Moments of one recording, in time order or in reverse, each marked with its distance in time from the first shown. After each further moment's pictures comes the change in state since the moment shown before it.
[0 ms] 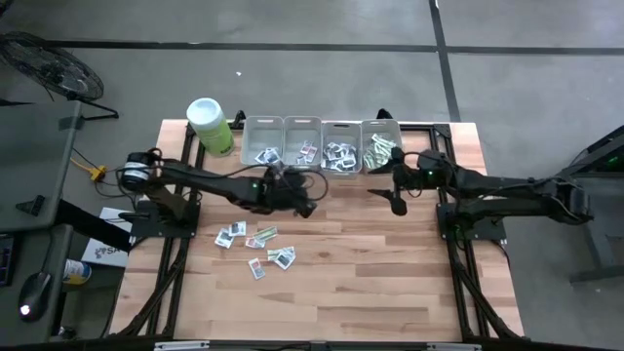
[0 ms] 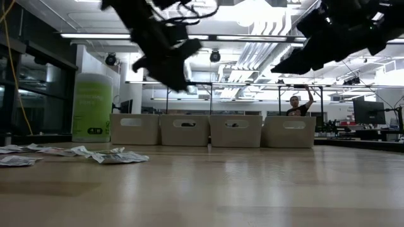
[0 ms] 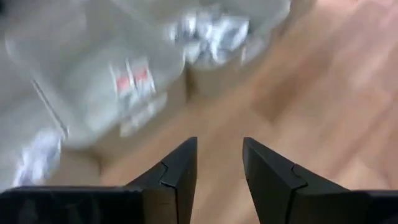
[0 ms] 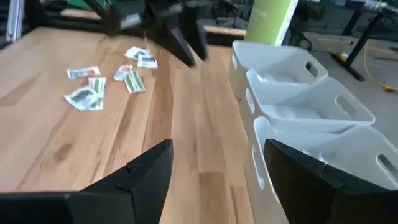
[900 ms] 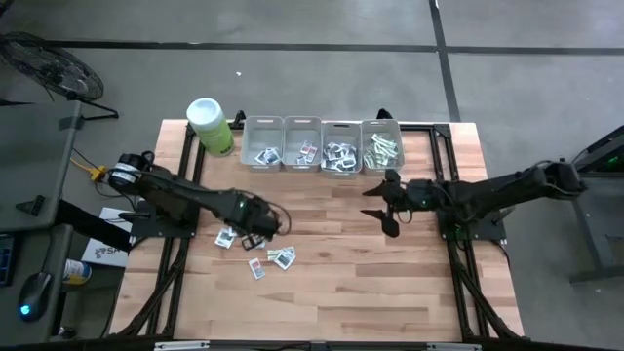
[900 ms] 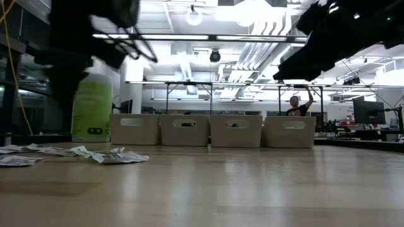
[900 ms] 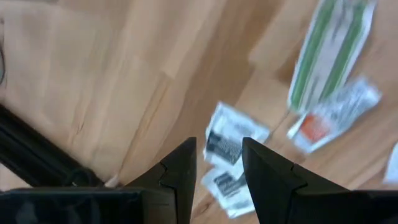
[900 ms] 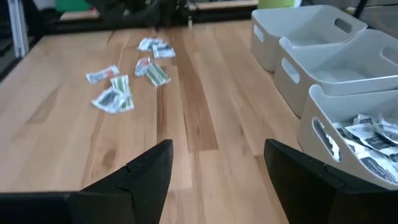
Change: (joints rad) left arm -0.174 -0.079 -0.055 -0.833 0.436 -0.175; right arm 0.370 0.121 -0.001 0.031 0.359 0.313
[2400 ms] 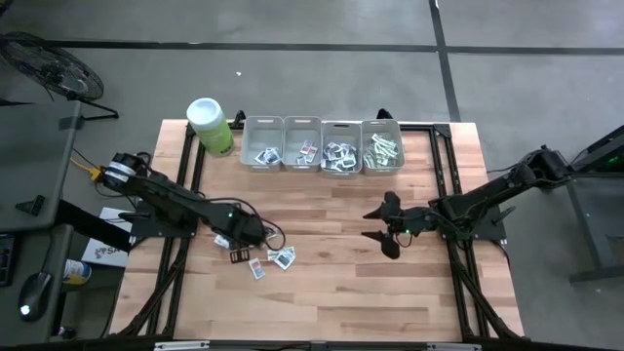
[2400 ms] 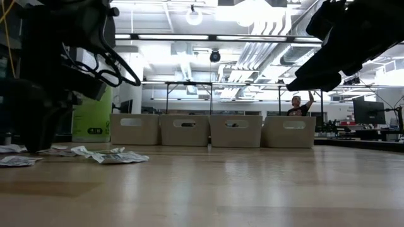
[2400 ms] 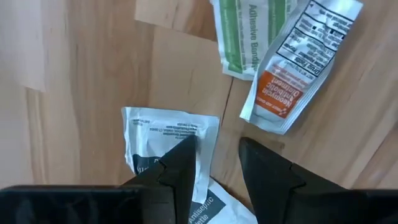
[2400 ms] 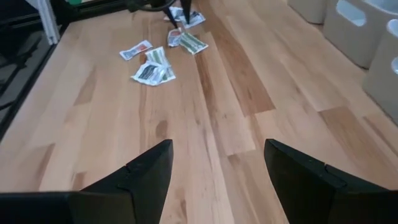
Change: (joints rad) left arm -0.058 -0.026 -0.327 0.430 0.156 0.250; right arm 0.297 0.122 0.000 0.012 0.202 0.297
